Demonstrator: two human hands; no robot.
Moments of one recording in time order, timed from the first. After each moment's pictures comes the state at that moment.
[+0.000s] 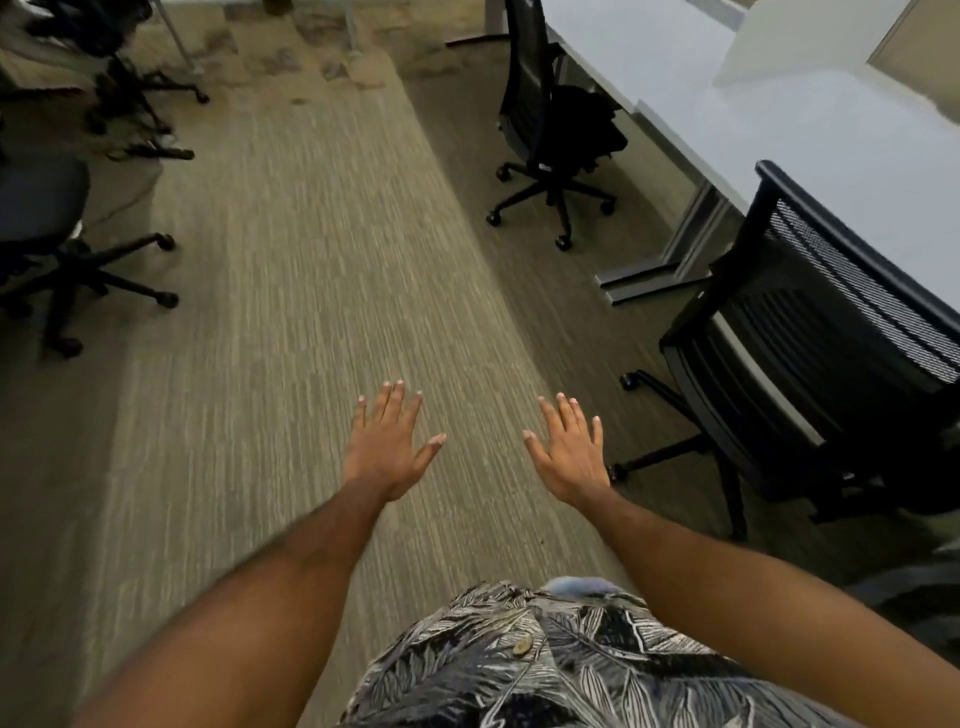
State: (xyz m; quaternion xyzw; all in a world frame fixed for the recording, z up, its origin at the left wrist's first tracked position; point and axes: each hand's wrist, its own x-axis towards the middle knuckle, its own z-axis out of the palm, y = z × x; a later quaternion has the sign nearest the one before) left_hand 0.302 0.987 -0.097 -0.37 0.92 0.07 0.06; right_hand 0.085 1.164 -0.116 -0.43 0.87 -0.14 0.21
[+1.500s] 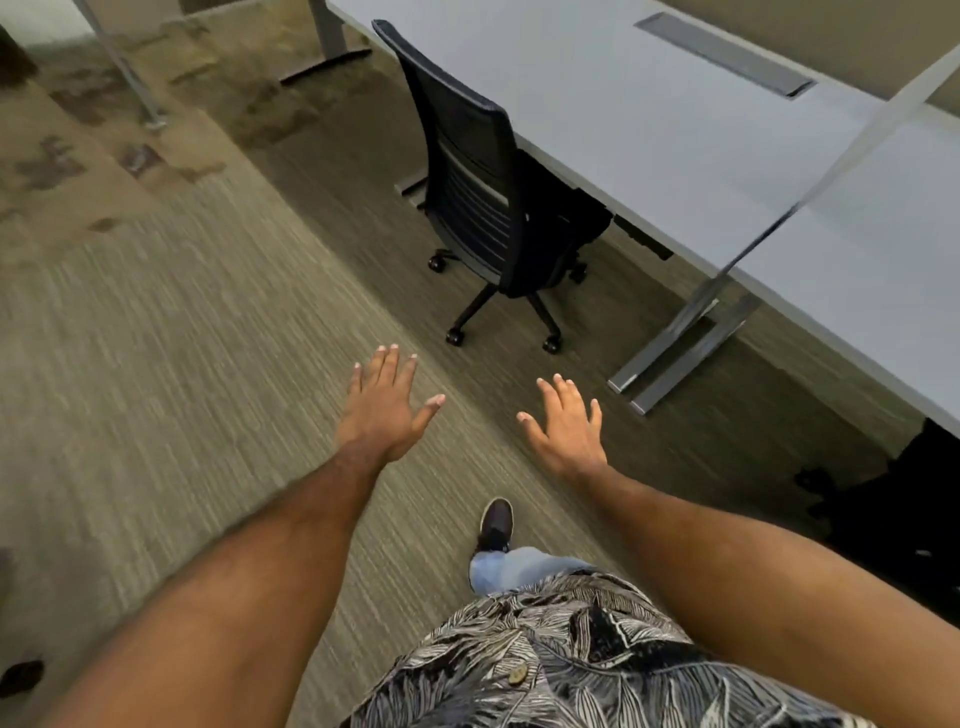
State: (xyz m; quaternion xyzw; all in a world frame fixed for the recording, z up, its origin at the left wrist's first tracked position) left_hand -0.243 0.173 -0.095 -0.20 0.98 0.07 0.07; right_hand -0.356 0.423 -0.123 -0.23 0.94 -0.19 0.19
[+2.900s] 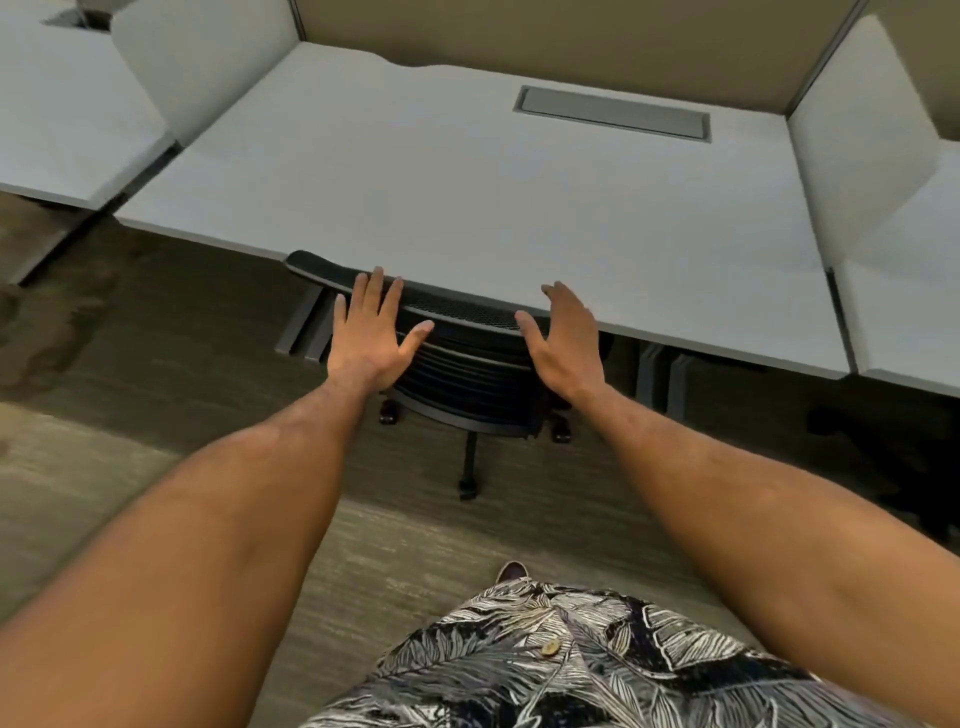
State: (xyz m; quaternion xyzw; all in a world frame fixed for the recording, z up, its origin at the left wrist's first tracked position) left_hand -0.820 -0.260 -0.037 0.08 0.99 0.07 0.01; right_hand -0.775 0.011 -0.029 0.05 0.94 -0.32 -0.06
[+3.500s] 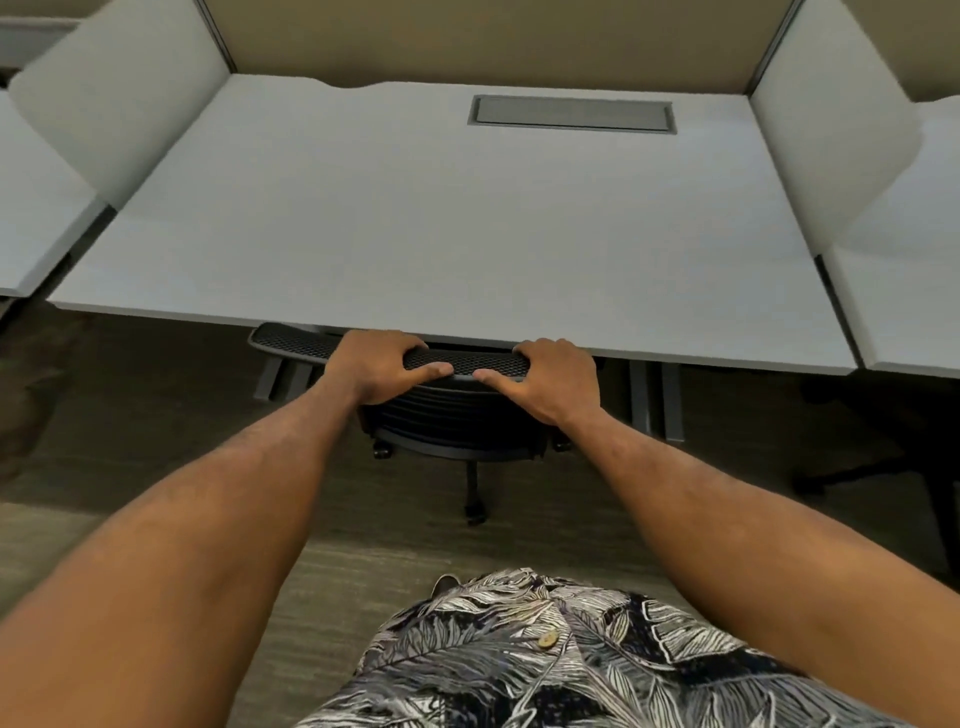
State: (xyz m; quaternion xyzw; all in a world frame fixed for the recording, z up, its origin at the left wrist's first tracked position) left_hand -0.916 -0.236 -0.025 0.27 0.96 0.05 0.08; right_hand -0.824 0.011 -0.038 0.04 0.99 -0.11 -0.06
